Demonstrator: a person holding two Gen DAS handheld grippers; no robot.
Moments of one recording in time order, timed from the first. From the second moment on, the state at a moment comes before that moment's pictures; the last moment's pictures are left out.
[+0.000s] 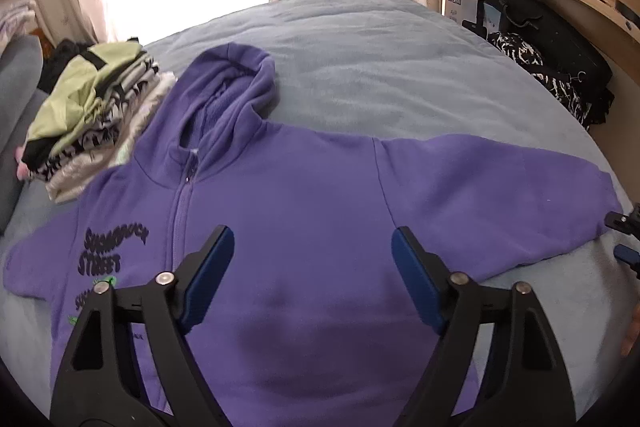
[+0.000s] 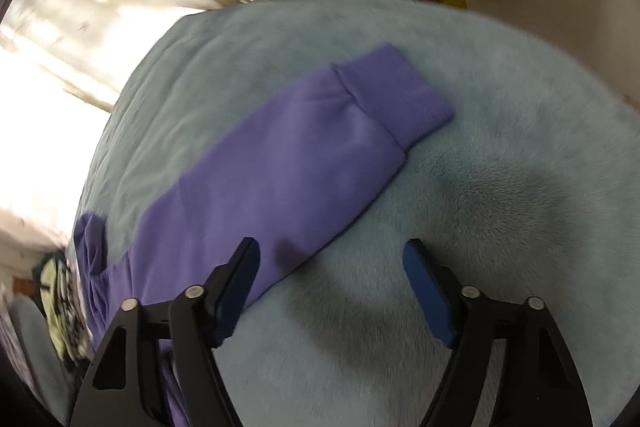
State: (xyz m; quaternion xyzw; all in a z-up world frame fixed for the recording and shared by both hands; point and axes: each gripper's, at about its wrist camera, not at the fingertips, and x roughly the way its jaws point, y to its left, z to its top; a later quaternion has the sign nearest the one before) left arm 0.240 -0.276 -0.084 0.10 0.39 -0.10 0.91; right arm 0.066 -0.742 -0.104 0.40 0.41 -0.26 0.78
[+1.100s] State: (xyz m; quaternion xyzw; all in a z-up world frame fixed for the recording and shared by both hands) left arm 0.240 -0.033 -0.063 -0.04 0.41 -0.05 0.91; right arm 0.223 -0.339 -0.078 0.12 0.46 0.10 0.87
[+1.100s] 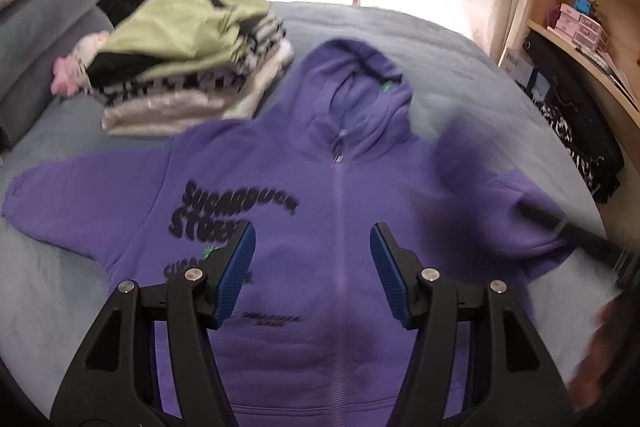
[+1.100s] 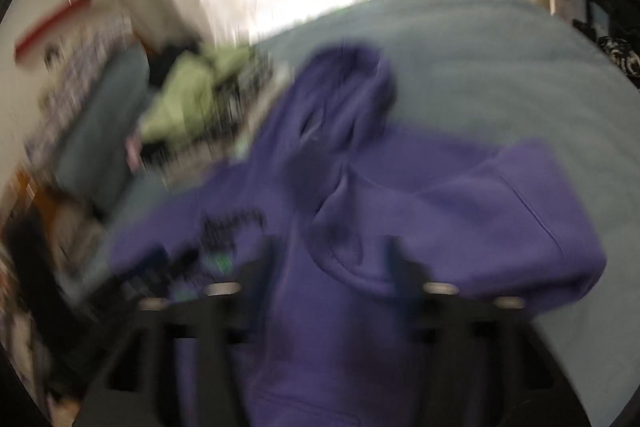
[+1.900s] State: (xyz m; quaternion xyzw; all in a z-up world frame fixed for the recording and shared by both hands) left arm 0.278 -0.078 -0.168 -0.21 0.52 -0.25 0.79; right arm 0.097 -0.423 -0.133 0.19 0.48 0.06 0.86
